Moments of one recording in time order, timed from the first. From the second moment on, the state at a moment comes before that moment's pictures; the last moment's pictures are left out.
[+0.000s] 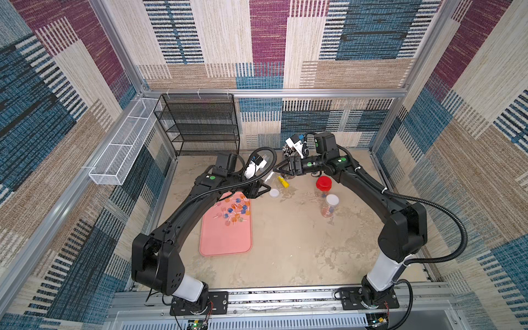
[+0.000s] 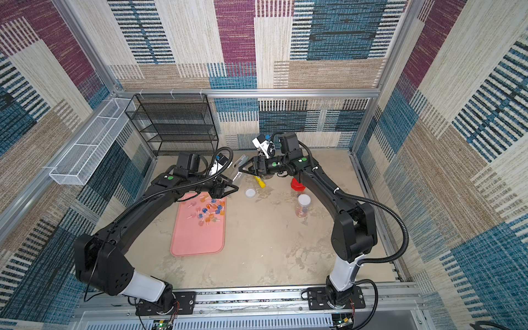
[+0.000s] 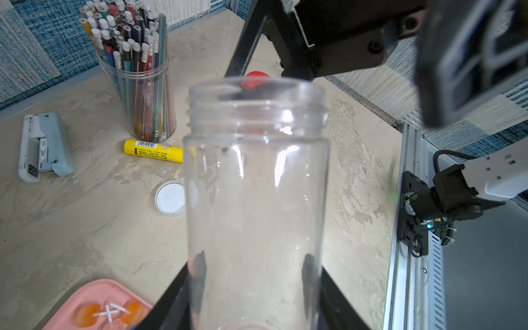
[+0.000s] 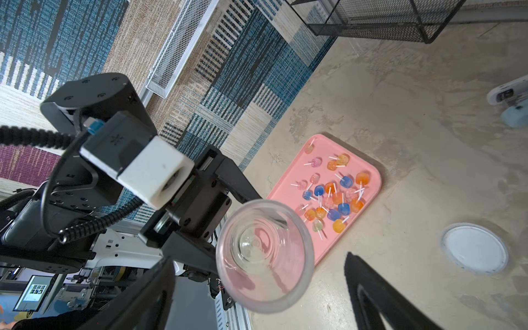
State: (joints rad) left arm -0.37 1.51 1.34 -0.58 0.67 0.24; right arm 0.41 1.76 1.60 -0.40 -0.98 0.38
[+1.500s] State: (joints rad) left arm -0.14 1.47 1.24 -0.50 0.49 0.03; right arm 0.56 2.11 1.90 -0.35 -0.40 0.27
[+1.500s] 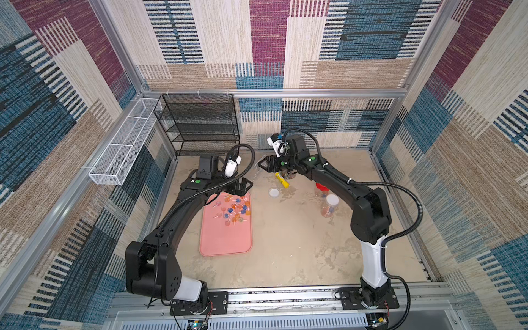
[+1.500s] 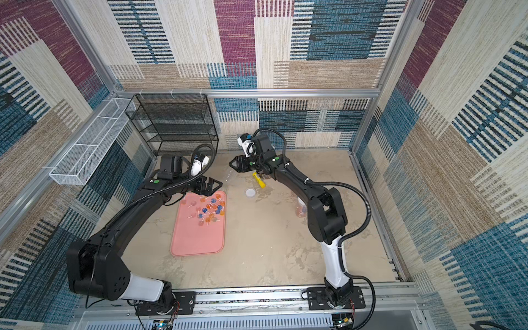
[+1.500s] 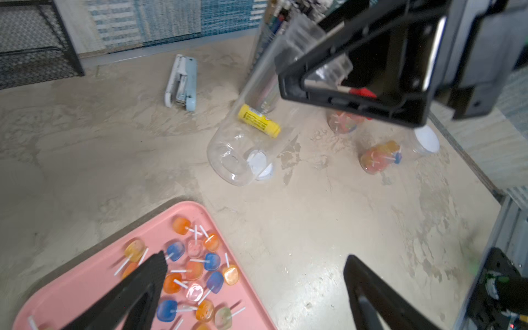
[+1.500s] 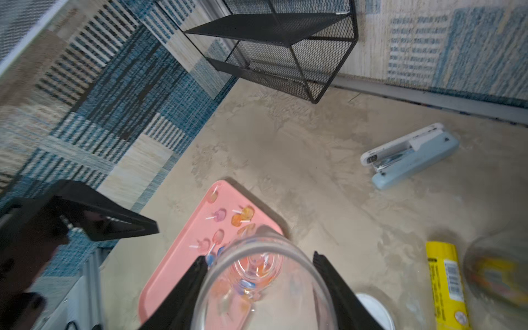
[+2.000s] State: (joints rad) left arm 0.10 1.51 1.23 -0.40 0.58 -0.20; right arm 0.65 2.28 1.96 -0.31 0.13 0.15
